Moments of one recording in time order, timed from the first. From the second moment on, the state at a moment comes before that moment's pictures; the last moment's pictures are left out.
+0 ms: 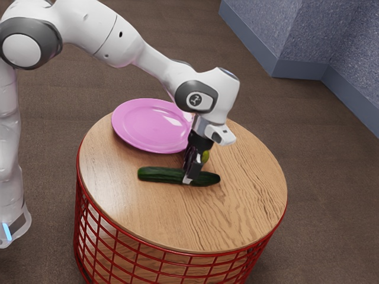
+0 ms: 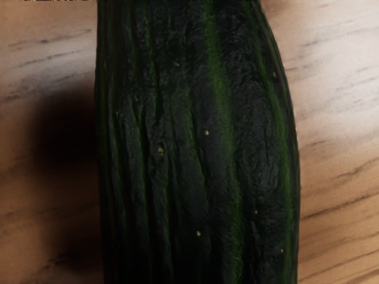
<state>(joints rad) -0.01 0.04 -0.08 -2.03 -0.20 1.89 0.22</state>
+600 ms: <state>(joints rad) -0.01 -0.01 -0.08 -2.00 -0.19 1.89 0.21</state>
